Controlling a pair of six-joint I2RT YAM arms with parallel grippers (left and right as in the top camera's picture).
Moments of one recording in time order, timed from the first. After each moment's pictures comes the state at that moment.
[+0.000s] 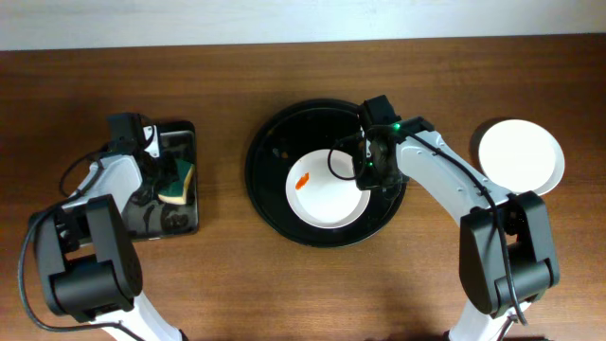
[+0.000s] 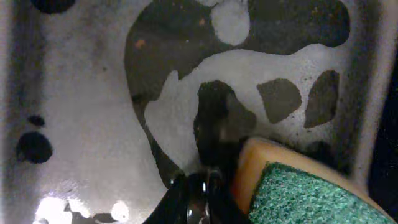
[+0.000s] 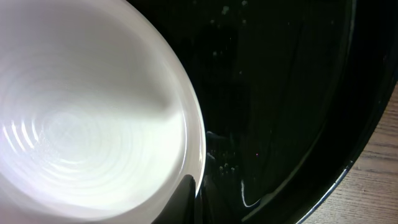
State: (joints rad) left arm 0.21 1.94 1.16 -0.42 0.00 -0.01; right arm 0.33 1.90 1.35 -0.87 -0.02 0.22
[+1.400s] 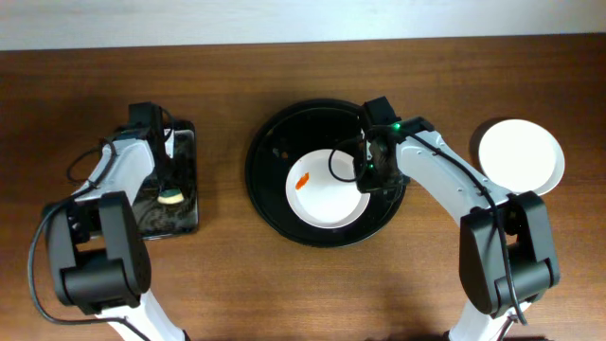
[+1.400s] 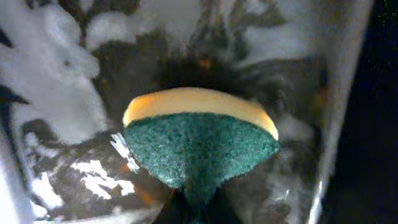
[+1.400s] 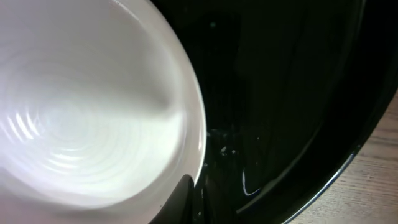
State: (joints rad) left arm 0.13 1.96 1.29 -0.73 -0.11 0.01; right arm 0.33 1.90 1.35 -0.91 -0.04 0.24
